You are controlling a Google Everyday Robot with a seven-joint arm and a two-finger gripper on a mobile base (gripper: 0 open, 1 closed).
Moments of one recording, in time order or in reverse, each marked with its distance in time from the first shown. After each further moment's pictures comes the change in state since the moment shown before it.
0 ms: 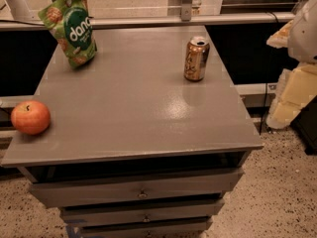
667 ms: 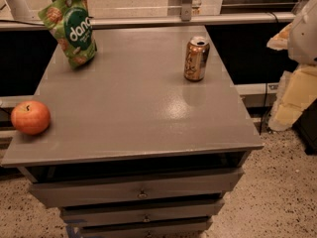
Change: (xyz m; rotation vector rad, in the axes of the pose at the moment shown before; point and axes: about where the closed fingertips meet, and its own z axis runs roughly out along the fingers) arm 0.003 0.003 0.001 -0.013 0.019 -0.005
